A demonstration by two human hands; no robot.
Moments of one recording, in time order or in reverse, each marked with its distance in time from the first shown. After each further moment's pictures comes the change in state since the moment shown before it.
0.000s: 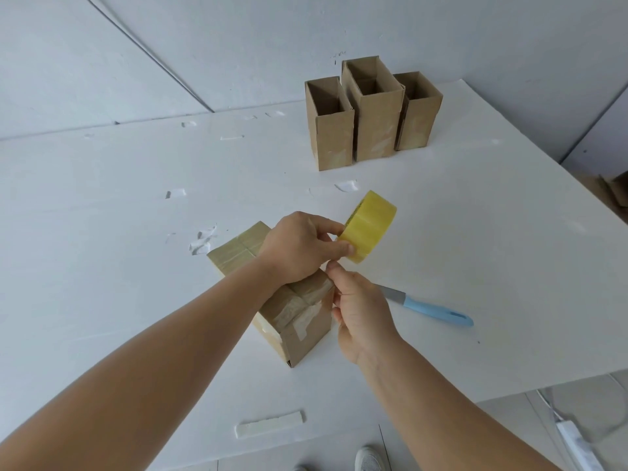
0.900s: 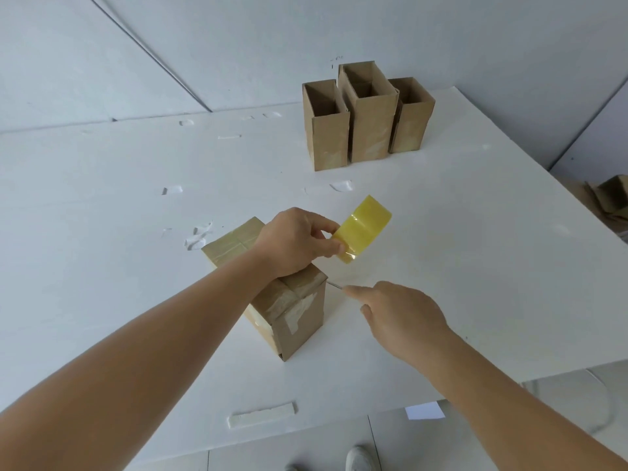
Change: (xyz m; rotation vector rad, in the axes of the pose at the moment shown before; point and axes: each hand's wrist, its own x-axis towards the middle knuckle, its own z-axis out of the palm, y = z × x) left_hand -0.004 0.004 -0.004 0.057 -0.044 0.015; right_hand -0.005 -0.020 -0.076 -1.879 -0.071 -0.576
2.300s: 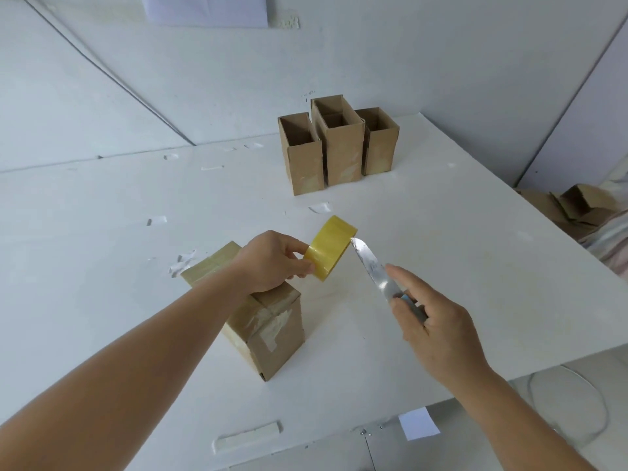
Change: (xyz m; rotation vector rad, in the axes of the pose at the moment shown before) left_hand -0.003 0.013 -0.003 0.079 -0.056 -0.080; right_hand -0.051 0.040 -0.012 0.604 0.552 0.124
